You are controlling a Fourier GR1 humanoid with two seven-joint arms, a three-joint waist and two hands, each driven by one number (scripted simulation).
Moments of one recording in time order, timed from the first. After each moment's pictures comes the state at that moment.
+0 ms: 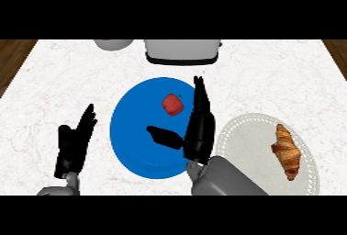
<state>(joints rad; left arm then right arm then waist) -0.02 0.11 -0.03 -1.48 -0.08 0.15 0.22 -0.50 0.00 0.70 -1.37 0.73 -0.98 0.88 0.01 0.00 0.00</state>
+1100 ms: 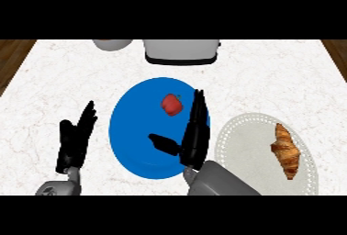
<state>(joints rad) -0.06 0.10 0.00 -1.43 -0.09 0.14 0.21 -0.52 0.00 0.83 -1.16 0.64 -1.18 0.84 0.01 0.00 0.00</state>
